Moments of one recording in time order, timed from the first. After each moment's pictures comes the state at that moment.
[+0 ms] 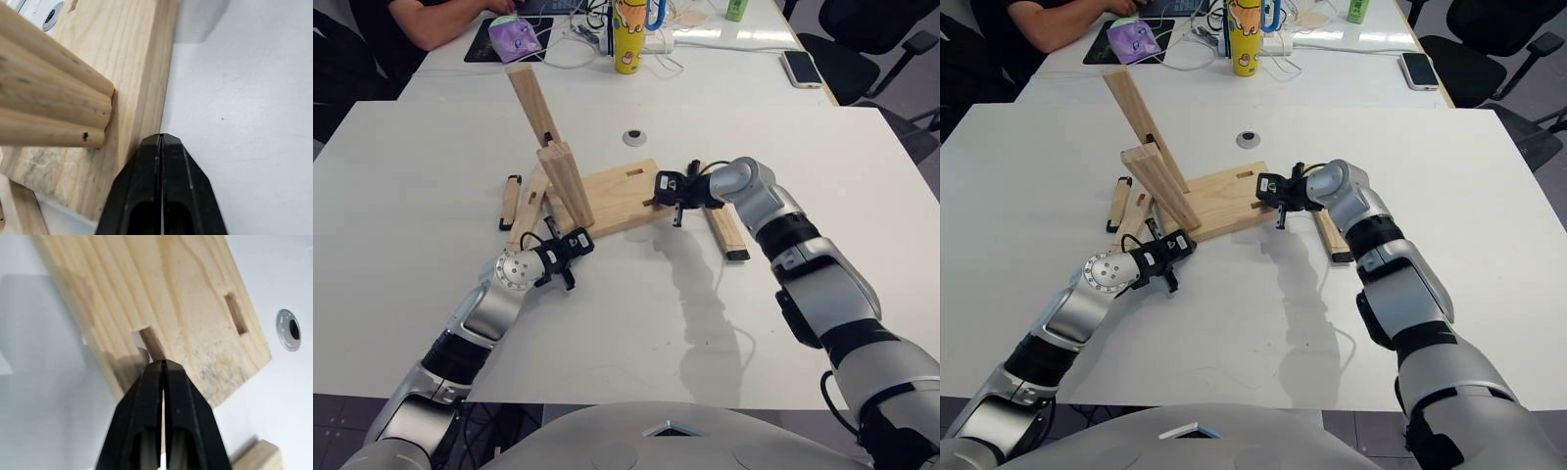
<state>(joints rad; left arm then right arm) -0.18 0.52 -0.40 -0.11 0.25 0.42 -0.60 -0.84 -0.36 0.44 0.83 -0.30 -0.04 0.95</state>
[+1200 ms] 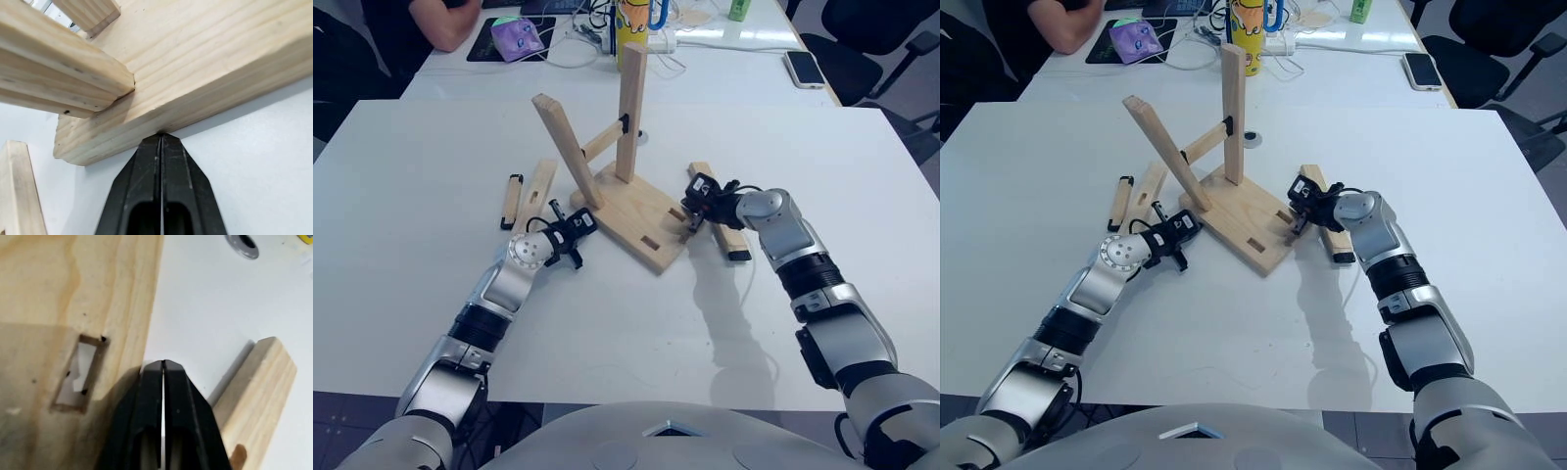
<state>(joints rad) -0.36 0.40 -0.36 0.22 0.26 0.26 -0.56 -0.62 -0.45 0.34 0.53 -0.18 0.30 0.81</state>
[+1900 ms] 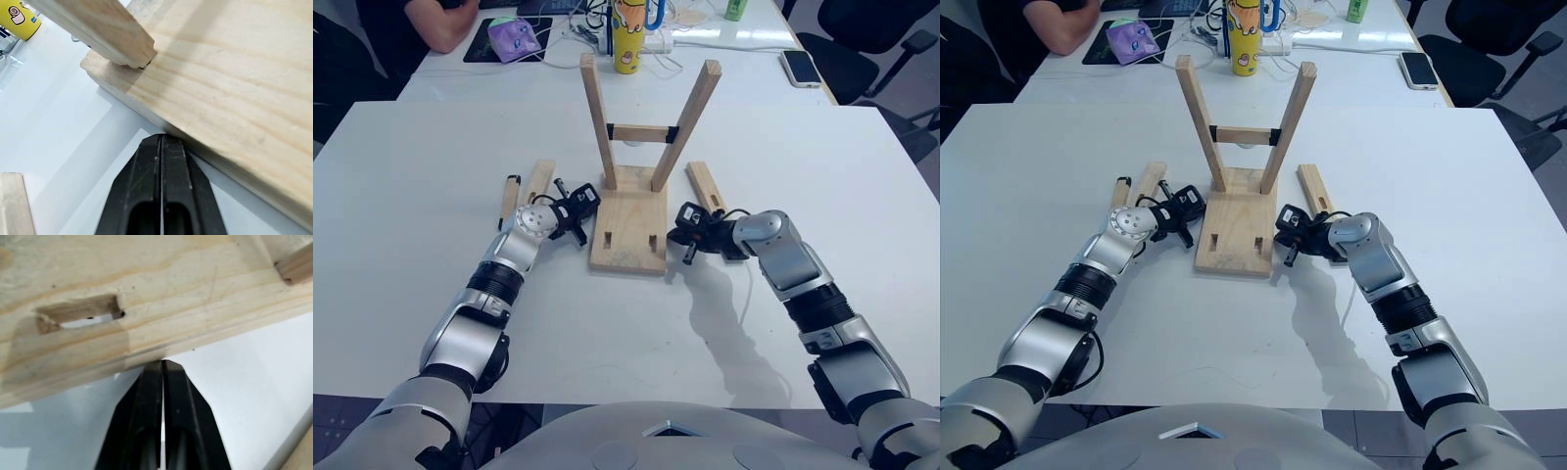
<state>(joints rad) -0.57 0.32 -0.32 0.62 0.22 0.08 -0.59 -0.44 -0.48 0.36 0.16 -0.11 0.50 0.87</state>
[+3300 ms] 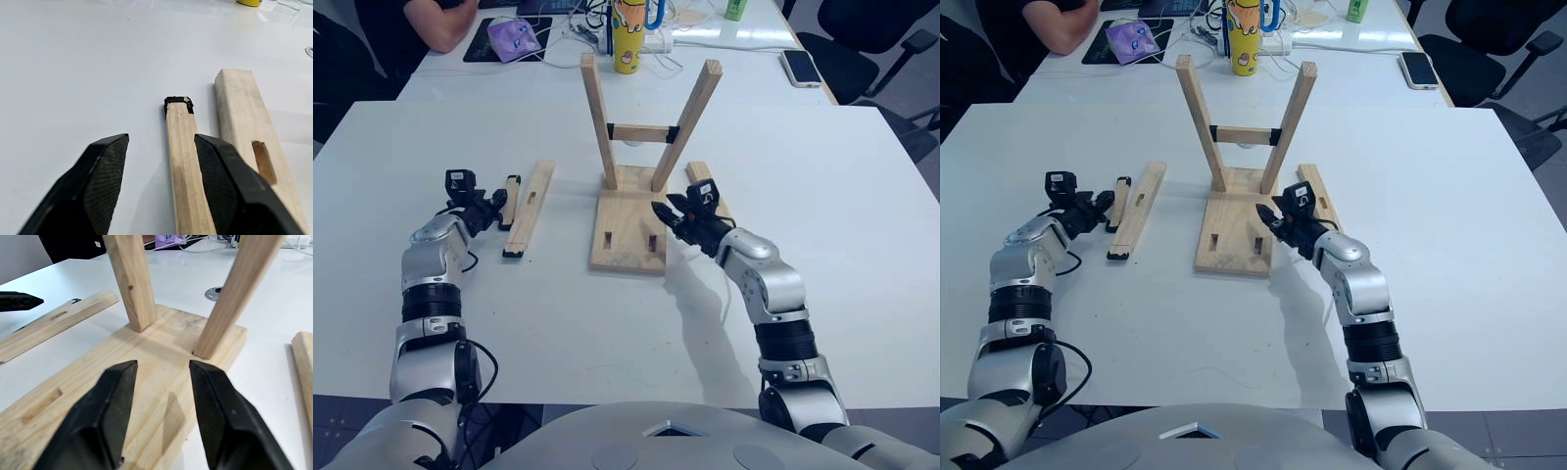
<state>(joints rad) -0.45 0.40 0.26 0.53 -0.19 0.44 -0.36 -0.25 -0.17 0.08 -0.04 0.20 0.56 0.45</state>
